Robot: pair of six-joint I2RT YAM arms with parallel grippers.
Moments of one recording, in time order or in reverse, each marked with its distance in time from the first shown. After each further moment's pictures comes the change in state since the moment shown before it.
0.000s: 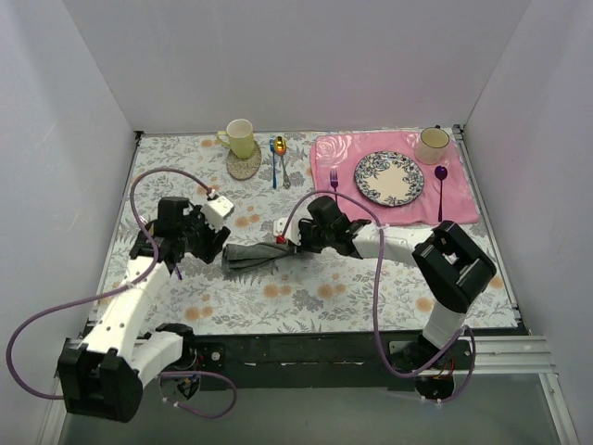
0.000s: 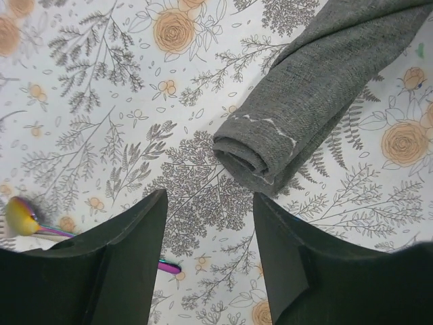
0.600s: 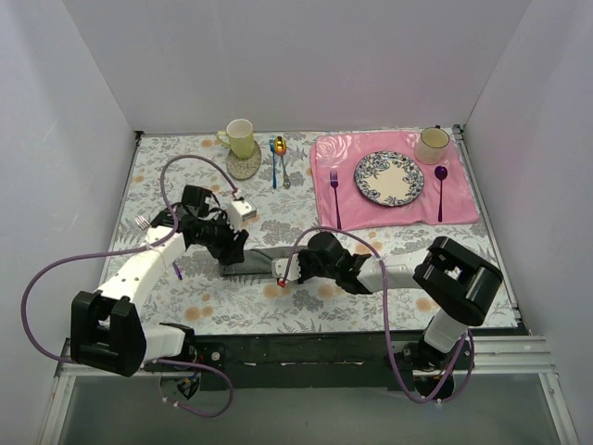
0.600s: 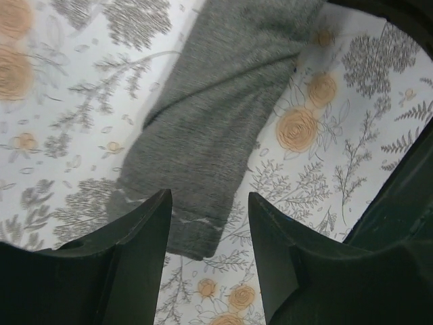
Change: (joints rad) left arm -0.028 0.293 0.152 -0.152 0.299 0.053; right arm 0.179 -0.092 -0.307 0.373 0.248 -0.200
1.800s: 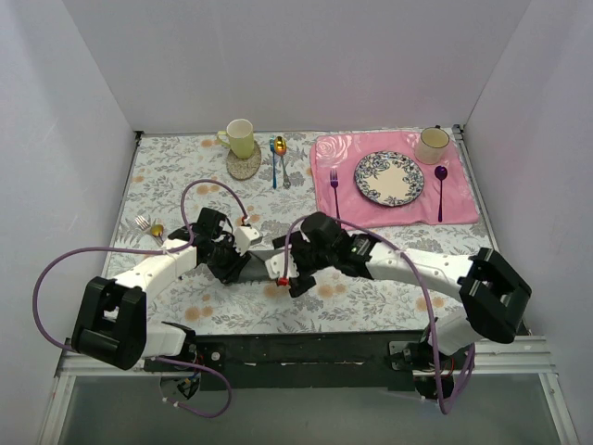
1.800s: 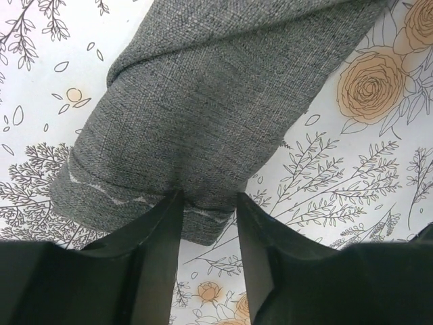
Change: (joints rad) left arm -0.102 0.047 -0.229 0.158 -0.237 -0.028; right arm 0.042 -0.156 0.198 -0.485 -0.293 -0.067
